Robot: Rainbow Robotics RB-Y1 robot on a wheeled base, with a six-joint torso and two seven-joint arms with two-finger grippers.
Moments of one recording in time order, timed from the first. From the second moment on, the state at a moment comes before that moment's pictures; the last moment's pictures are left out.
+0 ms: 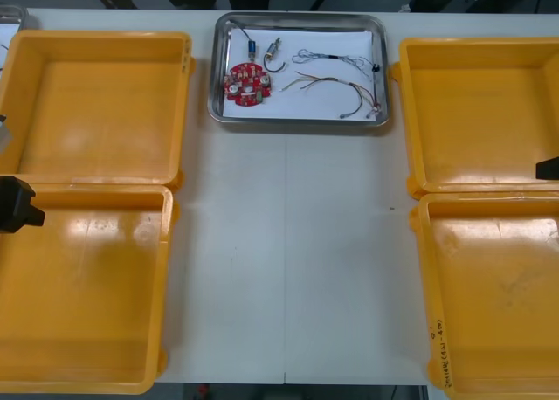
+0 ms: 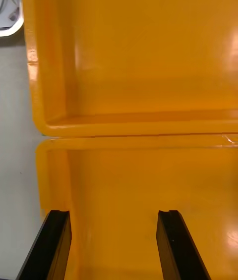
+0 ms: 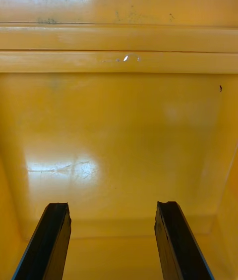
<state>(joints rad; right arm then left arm) -0.25 -0.73 -0.45 -2.27 -0.96 1.92 1.21 -0.17 0.81 0.29 -2.13 0.90 1.91 -1.24</state>
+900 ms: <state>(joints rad) -0.06 -0.78 -0.48 -2.25 -0.92 1.92 1.22 -0.17 0.81 0.29 -2.13 0.90 1.91 -1.24</state>
